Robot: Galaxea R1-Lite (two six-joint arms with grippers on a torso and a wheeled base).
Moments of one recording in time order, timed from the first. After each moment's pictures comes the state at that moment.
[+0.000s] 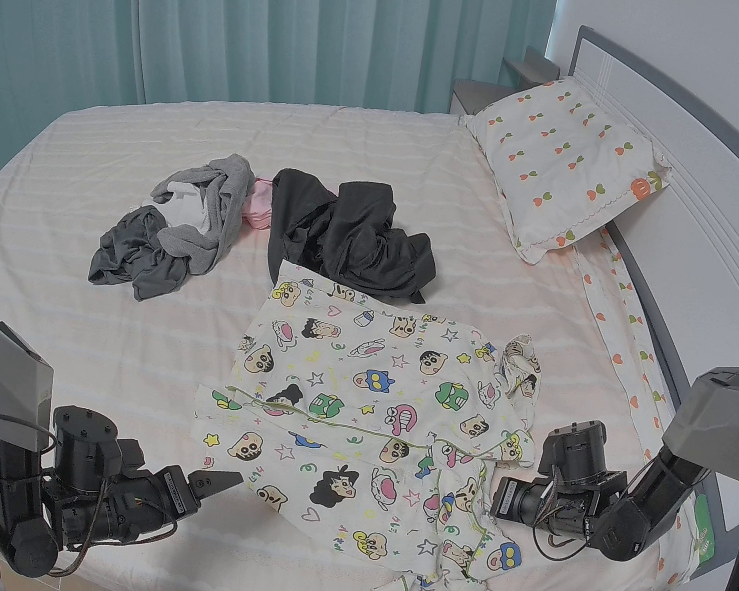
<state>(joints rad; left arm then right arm) -0.35 2.12 -0.02 -1.55 -0.20 -0.88 0.41 2.22 -0.60 -0.81 -0.05 0.52</state>
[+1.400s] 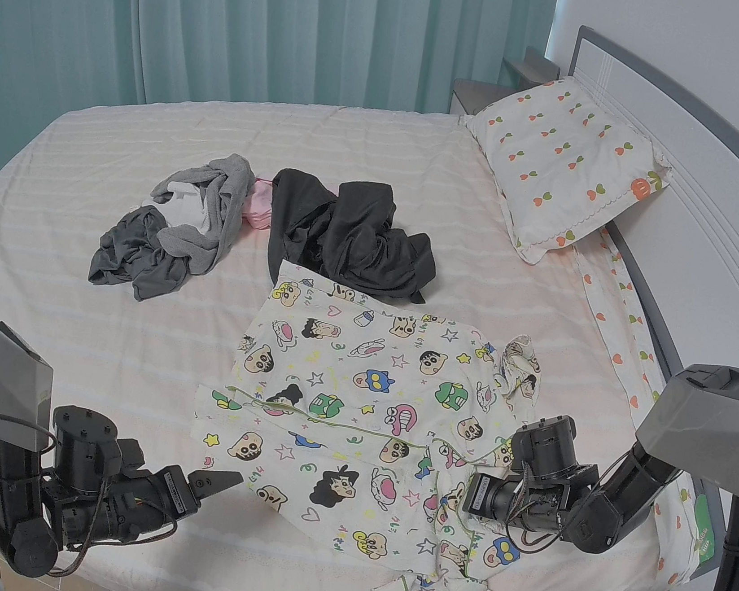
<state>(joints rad) -0.35 2.12 -0.02 -1.55 -0.20 -0.88 0.47 2.27 -0.72 -0.72 -0.02 0.60</state>
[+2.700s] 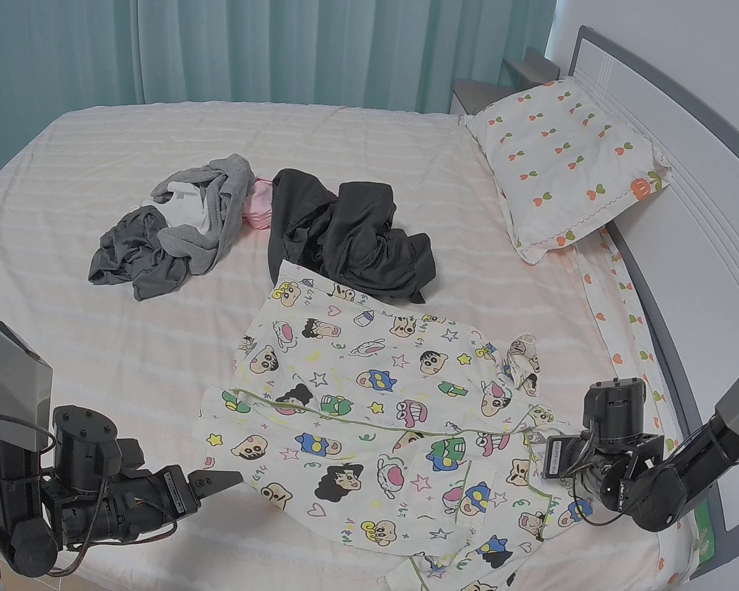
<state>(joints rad) -0.35 2.12 -0.02 -1.55 -0.20 -0.88 0.35 2.07 -0.66 -0.75 -0.45 0.13</state>
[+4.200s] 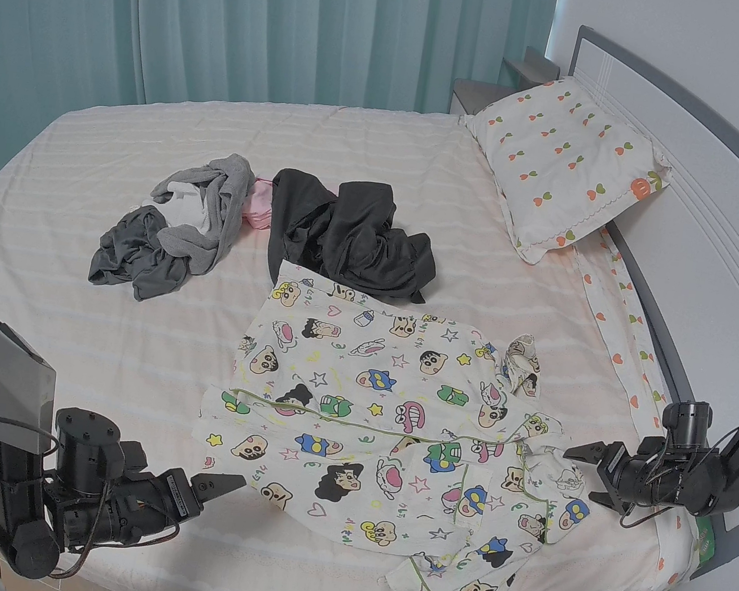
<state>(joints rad) -0.37 2.12 -0.02 -1.55 -0.20 -0.88 -0.06 2.14 -0.59 -0.75 0.38 0.69</state>
